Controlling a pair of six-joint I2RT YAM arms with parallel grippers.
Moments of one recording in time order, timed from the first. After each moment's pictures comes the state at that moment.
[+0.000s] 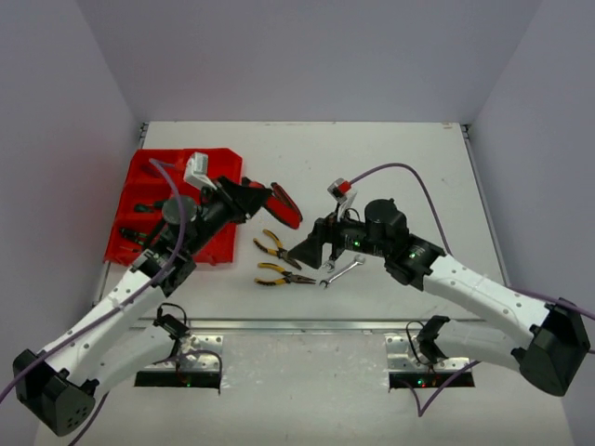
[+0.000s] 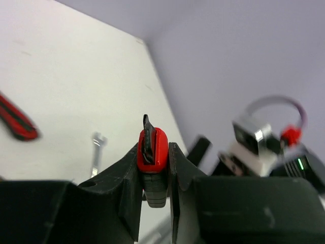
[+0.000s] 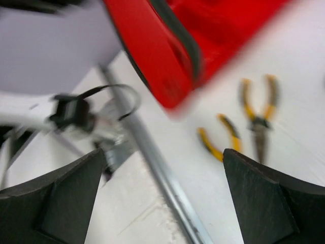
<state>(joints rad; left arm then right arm) -0.51 0.81 0.65 0.17 0.13 -0.87 0.78 1.09 0.70 0.14 -0.44 0.48</state>
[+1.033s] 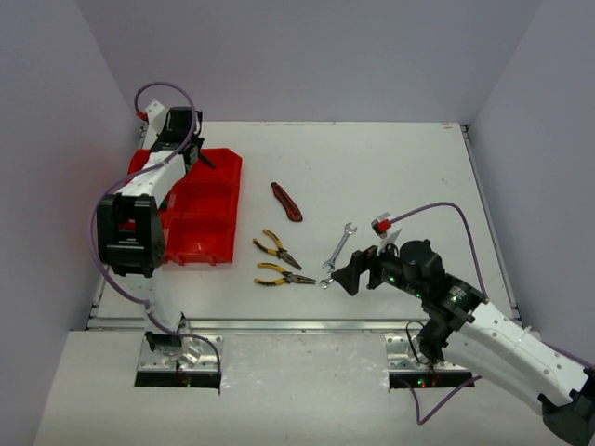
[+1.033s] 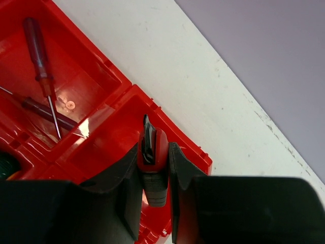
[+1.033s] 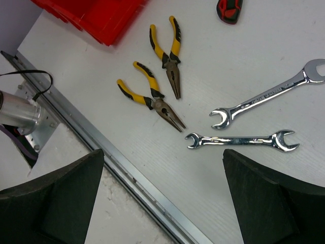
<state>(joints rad) -0.01 1.86 1.47 -0.20 -0.48 -0.75 0.76 0.59 0.42 -0.23 -0.08 0.38</state>
